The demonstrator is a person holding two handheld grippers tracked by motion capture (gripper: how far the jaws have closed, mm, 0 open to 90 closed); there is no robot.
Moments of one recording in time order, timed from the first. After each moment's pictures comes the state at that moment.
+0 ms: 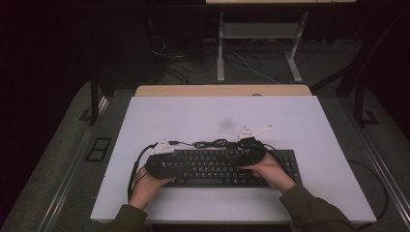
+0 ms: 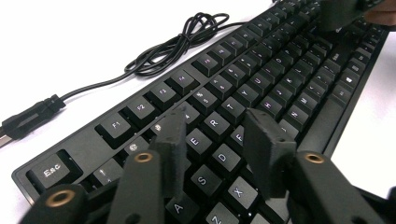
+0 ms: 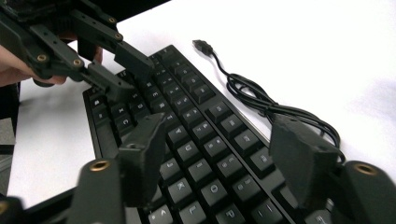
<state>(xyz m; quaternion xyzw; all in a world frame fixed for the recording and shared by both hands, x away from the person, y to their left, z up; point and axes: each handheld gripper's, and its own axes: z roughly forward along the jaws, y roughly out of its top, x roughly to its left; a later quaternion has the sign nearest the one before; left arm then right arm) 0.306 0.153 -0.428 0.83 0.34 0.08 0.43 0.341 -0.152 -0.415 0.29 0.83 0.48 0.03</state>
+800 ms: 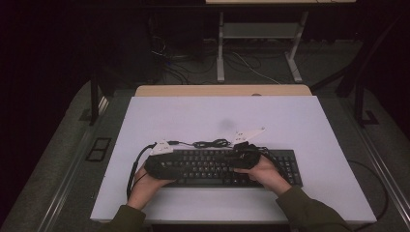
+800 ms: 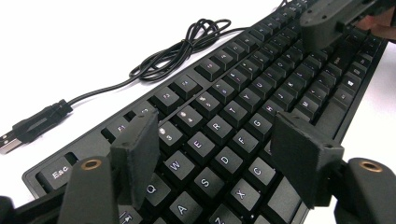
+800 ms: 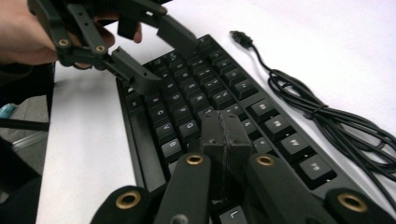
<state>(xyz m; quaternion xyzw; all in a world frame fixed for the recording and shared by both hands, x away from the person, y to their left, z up) 0.304 0.153 -0.427 0.83 0.34 0.09 0.44 0.332 -0.138 -0.416 0.24 0.85 0.48 -0.01</state>
